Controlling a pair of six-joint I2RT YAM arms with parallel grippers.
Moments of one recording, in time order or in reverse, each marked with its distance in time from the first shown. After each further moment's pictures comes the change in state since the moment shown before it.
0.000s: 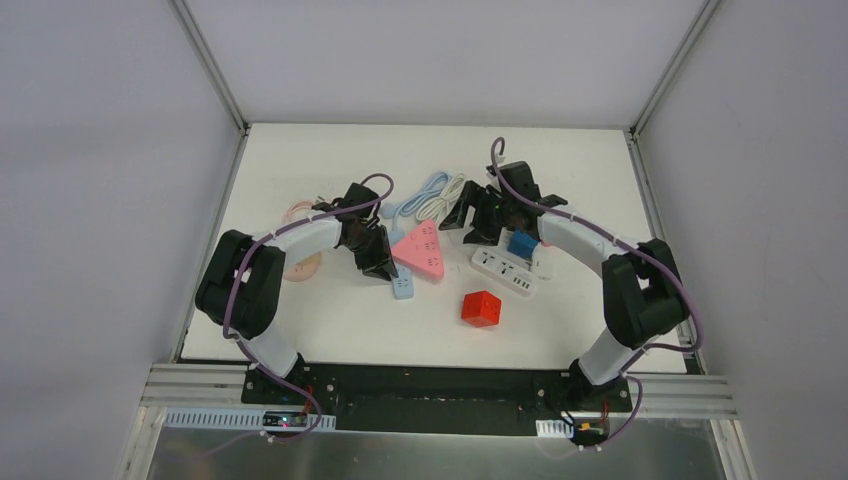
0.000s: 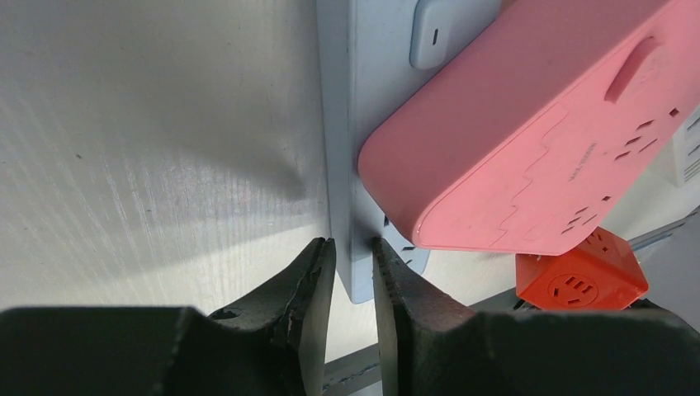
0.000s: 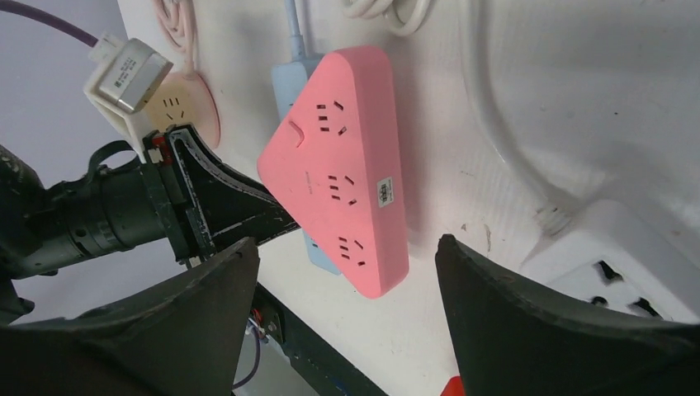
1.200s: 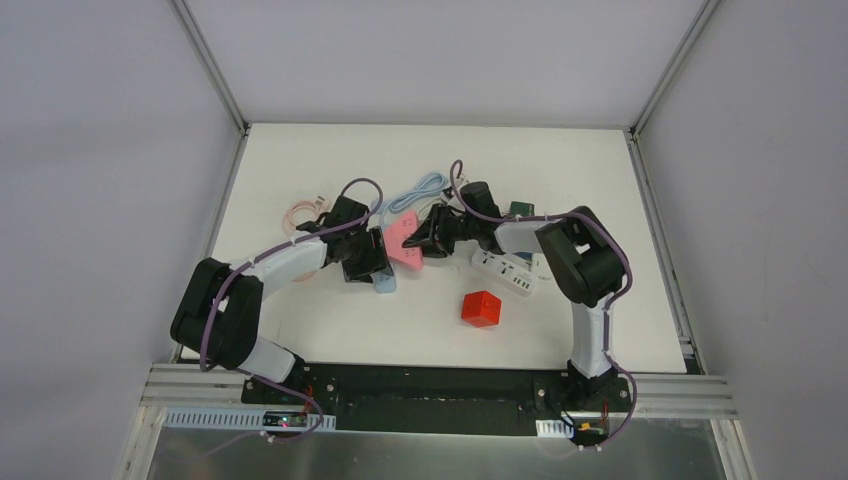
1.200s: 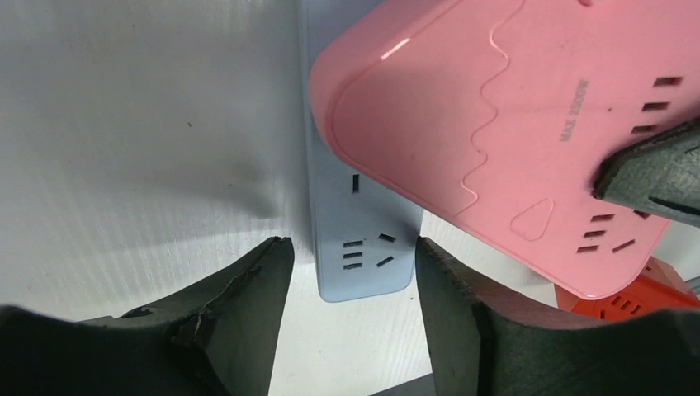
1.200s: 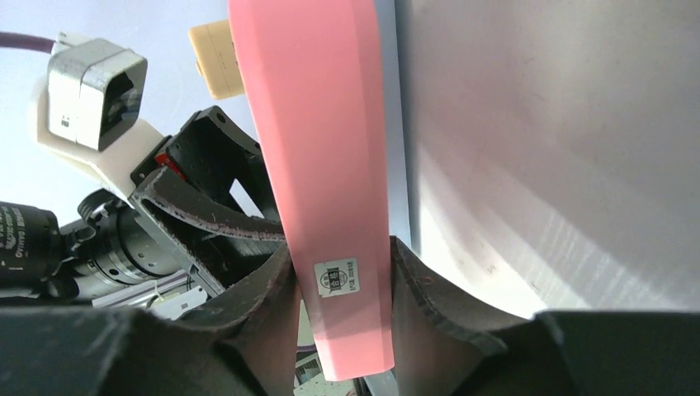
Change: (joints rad) left arm -0.001 -0.174 -0.157 0.109 -0.121 0.000; right arm 0.127 0.385 -0.020 0.582 -0.340 0.342
